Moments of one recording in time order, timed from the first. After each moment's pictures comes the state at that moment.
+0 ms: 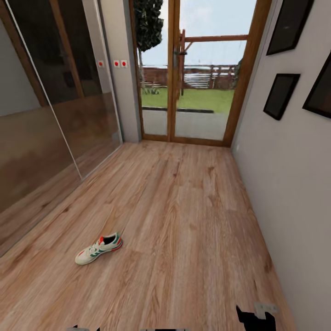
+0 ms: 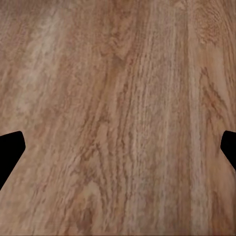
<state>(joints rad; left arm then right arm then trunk) -0.12 0.14 0.25 -0.50 0.02 -0.35 -0.50 -0.43 -0.16 -0.02 -0.09 -0.09 -0.41 0.06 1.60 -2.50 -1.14</state>
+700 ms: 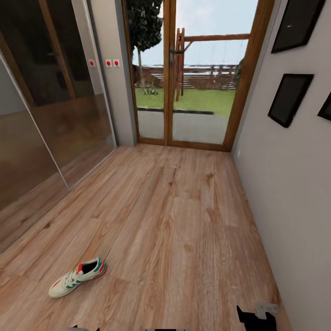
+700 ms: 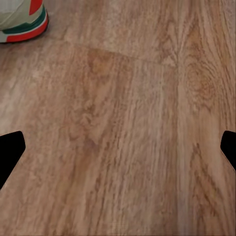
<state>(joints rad) -0.12 0.14 0.25 -0.50 0.02 -0.35 -0.50 -0.43 -0.16 -0.02 -0.09 -0.09 -0.41 0.06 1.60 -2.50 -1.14</state>
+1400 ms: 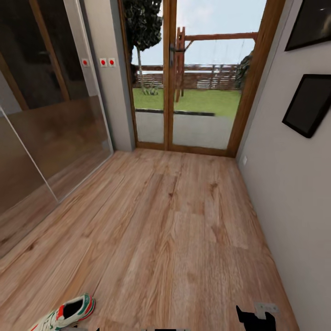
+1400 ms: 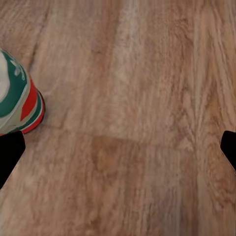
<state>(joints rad) -0.12 0.14 0.25 -0.50 0.02 -0.35 -0.50 -0.43 -0.16 -0.02 -0.09 -0.09 -0.41 0.06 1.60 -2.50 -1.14</state>
